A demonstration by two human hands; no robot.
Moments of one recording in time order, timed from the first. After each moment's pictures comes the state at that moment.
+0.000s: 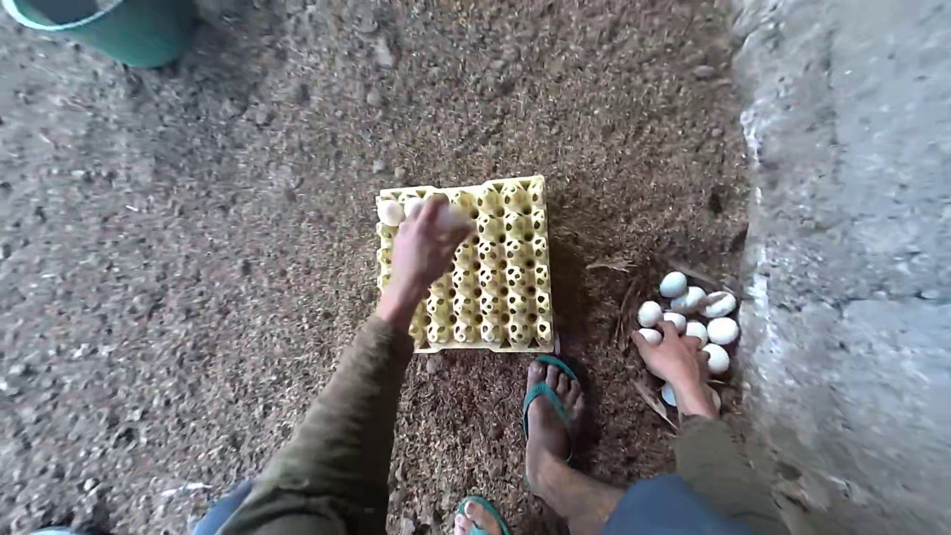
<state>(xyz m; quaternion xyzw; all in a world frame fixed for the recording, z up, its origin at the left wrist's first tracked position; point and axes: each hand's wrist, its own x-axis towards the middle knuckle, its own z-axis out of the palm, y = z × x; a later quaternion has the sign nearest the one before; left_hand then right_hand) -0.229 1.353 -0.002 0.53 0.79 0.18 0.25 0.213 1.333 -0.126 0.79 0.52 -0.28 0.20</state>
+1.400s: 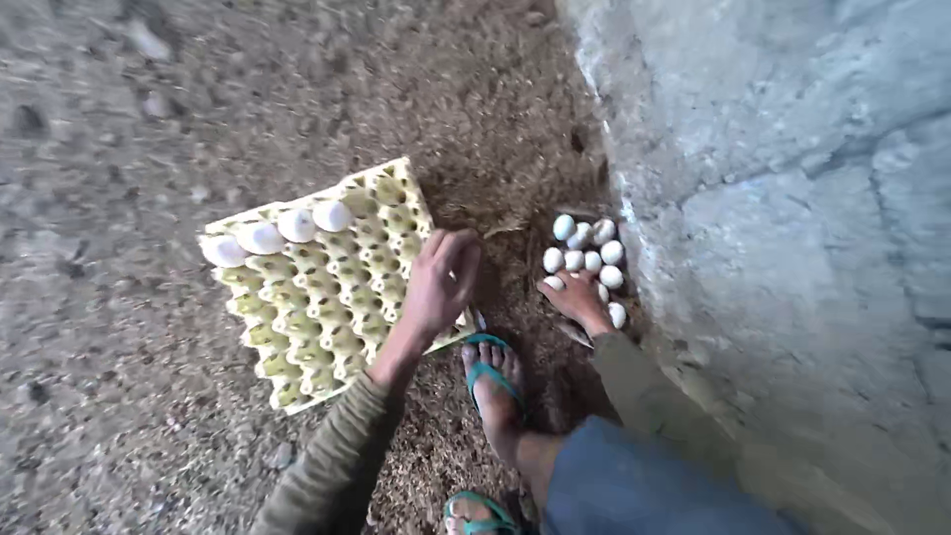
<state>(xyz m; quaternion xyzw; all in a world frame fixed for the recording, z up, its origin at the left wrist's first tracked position) -0.077 1.348 -0.039 0.71 0.52 0.35 0.33 0.215 1.322 -0.129 0.79 0.49 -0.36 0.12</state>
